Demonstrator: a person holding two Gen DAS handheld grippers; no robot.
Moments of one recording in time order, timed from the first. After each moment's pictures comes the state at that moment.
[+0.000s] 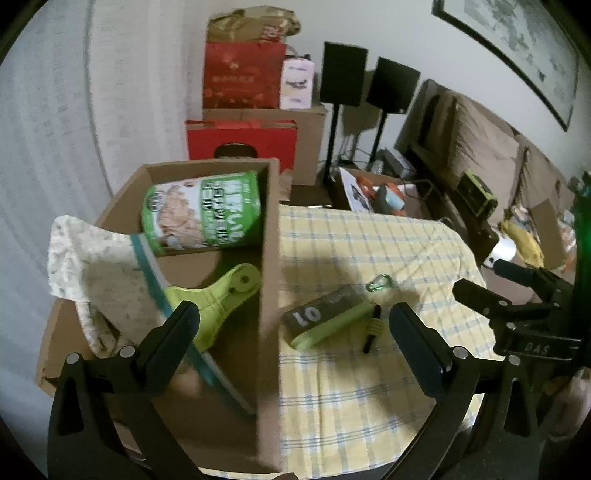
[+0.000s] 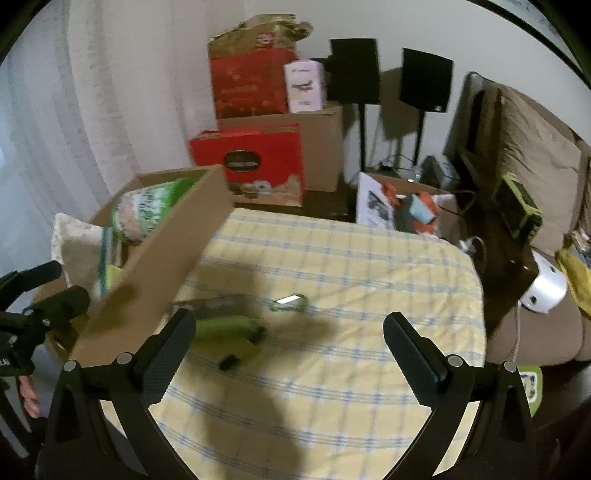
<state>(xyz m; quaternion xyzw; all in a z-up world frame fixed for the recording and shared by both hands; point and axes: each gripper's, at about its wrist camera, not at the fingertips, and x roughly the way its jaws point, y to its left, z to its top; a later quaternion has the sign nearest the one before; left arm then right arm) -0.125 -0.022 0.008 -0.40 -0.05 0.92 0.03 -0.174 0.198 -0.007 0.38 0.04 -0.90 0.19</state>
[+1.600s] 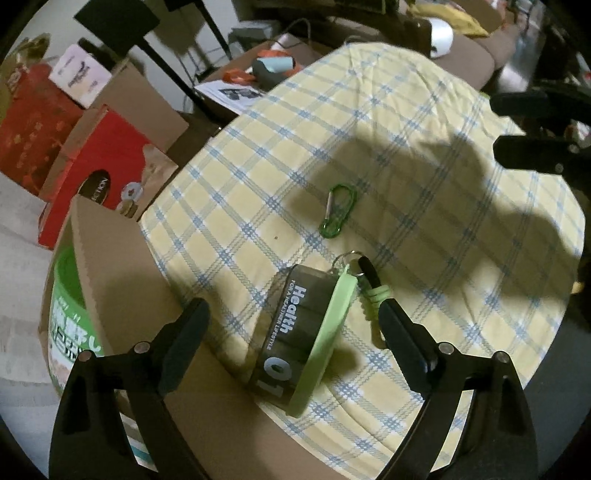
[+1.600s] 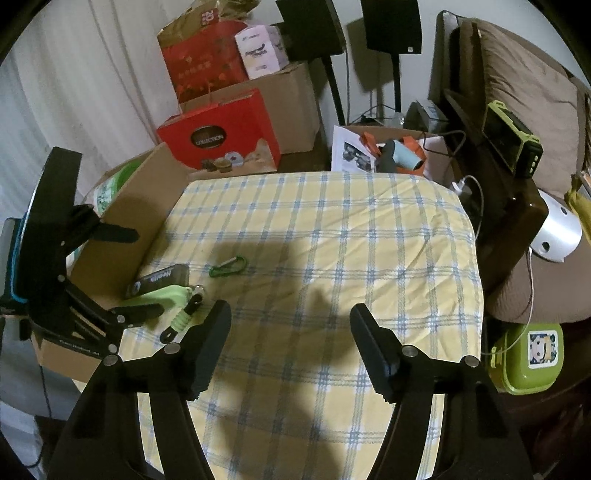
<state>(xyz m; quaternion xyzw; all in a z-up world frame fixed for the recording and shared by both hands) -0.231 0.094 -0.084 -0.53 0.31 0.76 0.21 -0.208 0.258 -0.056 0.45 -0.02 -0.87 0.20</state>
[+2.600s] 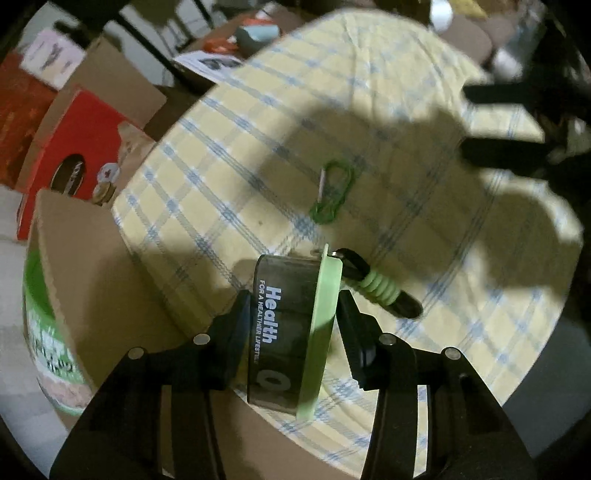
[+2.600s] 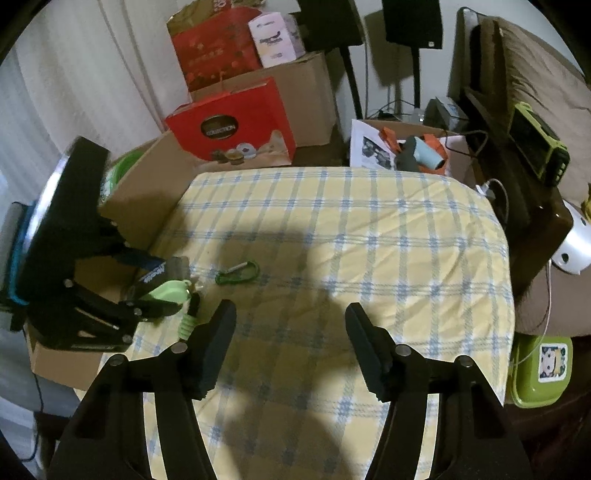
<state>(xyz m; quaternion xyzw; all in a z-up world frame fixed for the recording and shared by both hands) -0.245 0.097 -0.100 -0.58 0.29 0.73 0.22 -0.233 0.229 -0.073 0.46 0.00 -0.86 0.22</state>
